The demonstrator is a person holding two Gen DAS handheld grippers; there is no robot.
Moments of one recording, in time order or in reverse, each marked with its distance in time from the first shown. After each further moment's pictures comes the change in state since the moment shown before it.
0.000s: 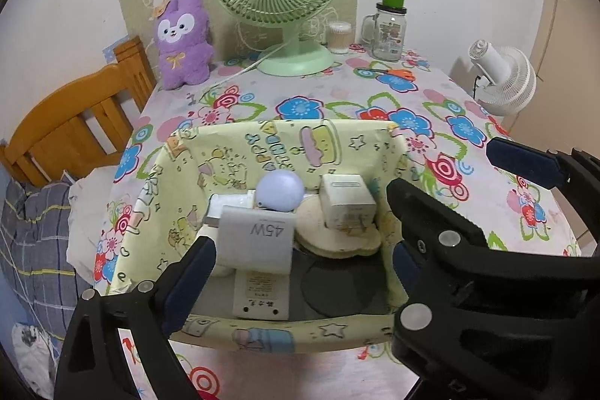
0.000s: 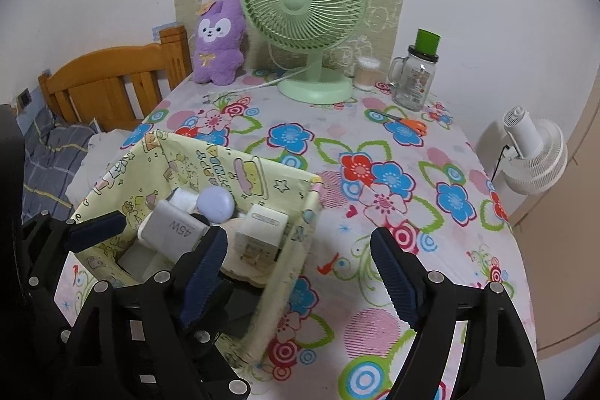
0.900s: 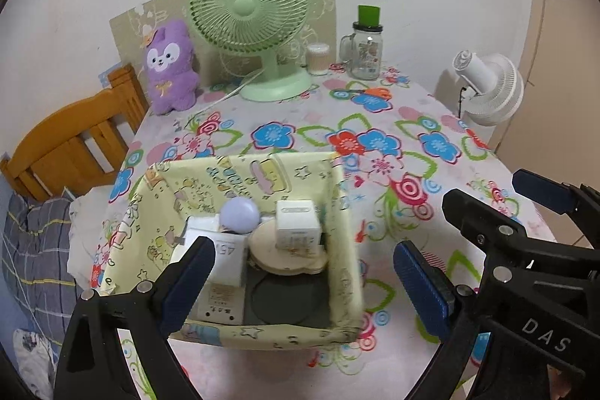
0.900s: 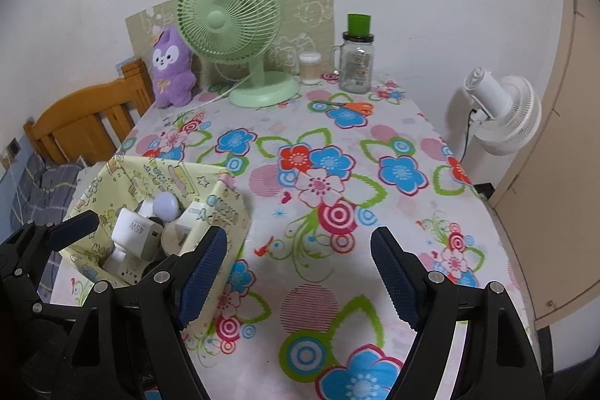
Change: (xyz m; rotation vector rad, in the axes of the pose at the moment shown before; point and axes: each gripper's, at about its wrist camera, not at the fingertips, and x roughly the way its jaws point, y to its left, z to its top) left arm -0.027 -0.044 0.010 0.017 -0.066 -0.002; right arm -0.032 -0.082 -0.022 0.173 -0.020 -0.023
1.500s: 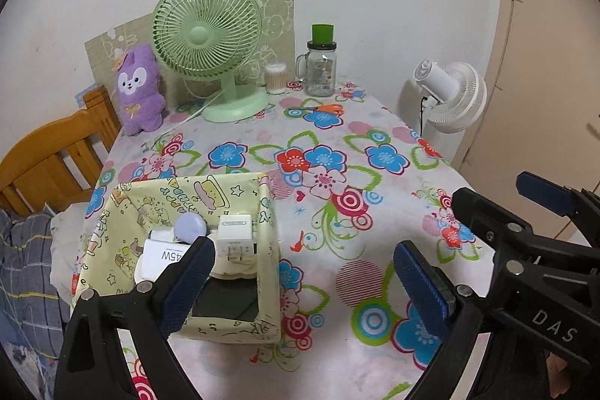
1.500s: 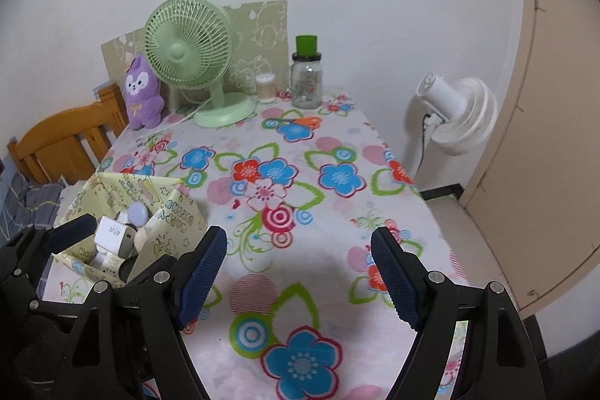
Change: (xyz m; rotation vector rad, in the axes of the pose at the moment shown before) left arm -0.032 -0.045 0.004 0.027 -0.055 -0.088; right arm -0.054 -0.046 -0.010 0.047 -0.066 -0.099
